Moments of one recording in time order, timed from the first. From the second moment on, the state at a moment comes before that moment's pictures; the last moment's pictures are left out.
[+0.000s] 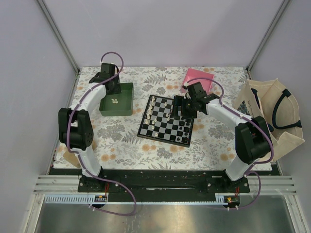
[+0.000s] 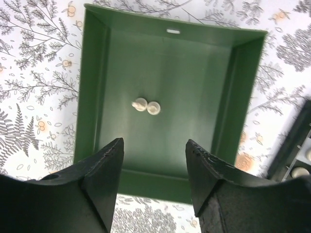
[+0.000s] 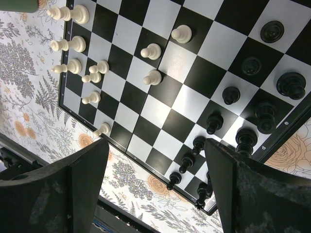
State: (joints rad) left arm -0.15 1.81 1.50 -0.54 -0.22 -0.24; right arm 0.44 1.67 1.19 -0.47 -0.28 0.46
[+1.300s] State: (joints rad) left arm -0.02 2.11 1.64 -0.58 -0.13 -0.38; right arm 0.44 1.68 1.19 -0.47 -0.28 0.46
